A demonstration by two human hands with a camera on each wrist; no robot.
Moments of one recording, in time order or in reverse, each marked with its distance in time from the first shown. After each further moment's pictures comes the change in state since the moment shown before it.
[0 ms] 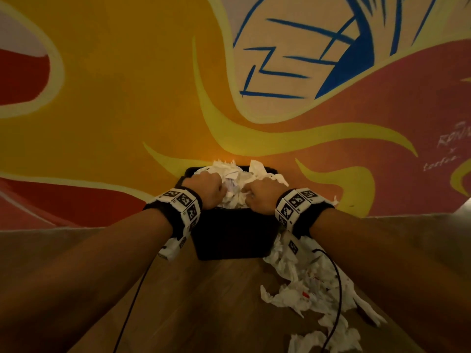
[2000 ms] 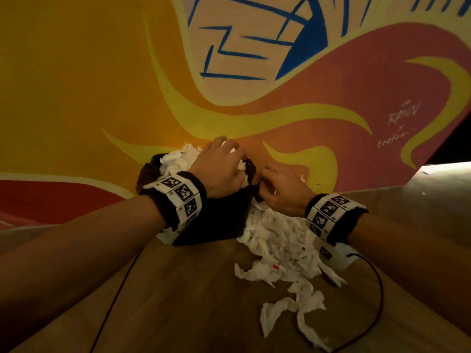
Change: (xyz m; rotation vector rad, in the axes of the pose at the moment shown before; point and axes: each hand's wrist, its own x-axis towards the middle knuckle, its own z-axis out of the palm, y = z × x) left_hand -0.024 0.093 -0.016 0.108 0.302 0.427; right_hand -0.111 0.056 0.019 0.158 0.512 -0.131
